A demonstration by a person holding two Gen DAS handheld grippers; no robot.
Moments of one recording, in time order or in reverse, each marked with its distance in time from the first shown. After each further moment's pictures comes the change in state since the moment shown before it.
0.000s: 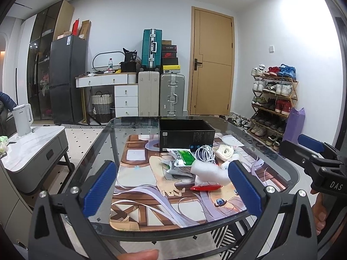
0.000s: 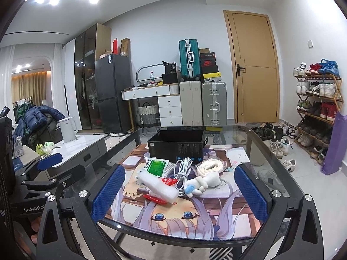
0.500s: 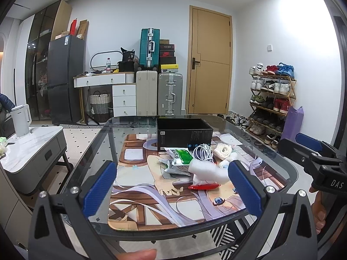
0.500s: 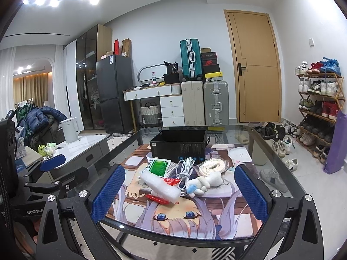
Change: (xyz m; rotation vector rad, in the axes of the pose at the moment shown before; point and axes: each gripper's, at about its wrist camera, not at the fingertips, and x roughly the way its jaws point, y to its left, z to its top) left arm 0.000 -0.003 0.000 0.008 0.006 -0.011; right arm 0.001 0.001 0.000 0.010 -0.002 0.013
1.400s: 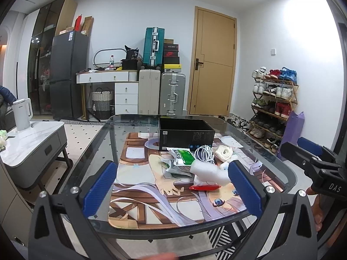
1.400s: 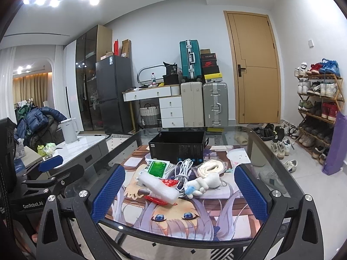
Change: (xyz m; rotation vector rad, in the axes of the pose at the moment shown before) left arm 0.000 0.008 -0.002 -0.051 -0.003 0.002; right arm 0.000 -0.004 -0.001 0.009 -0.005 0.005
